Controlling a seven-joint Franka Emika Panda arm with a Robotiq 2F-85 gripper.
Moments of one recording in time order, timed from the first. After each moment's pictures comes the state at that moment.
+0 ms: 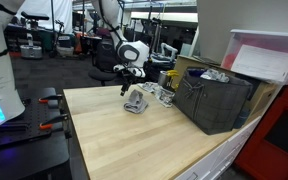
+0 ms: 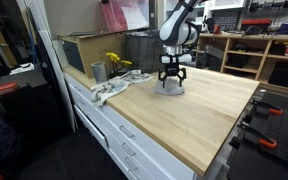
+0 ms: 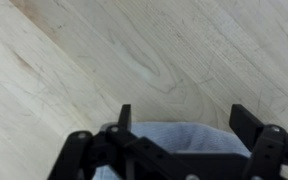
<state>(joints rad) 0.03 0.56 -0.06 -1.98 0.27 2.39 0.59</state>
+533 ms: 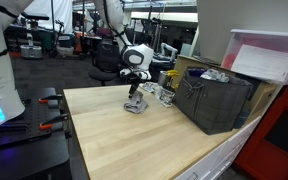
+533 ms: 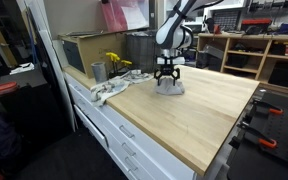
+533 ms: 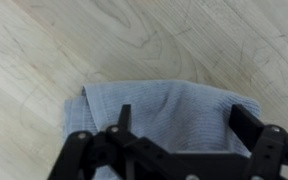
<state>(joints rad) 0.02 0.66 -0.07 -1.86 0.28 2.46 0.59</state>
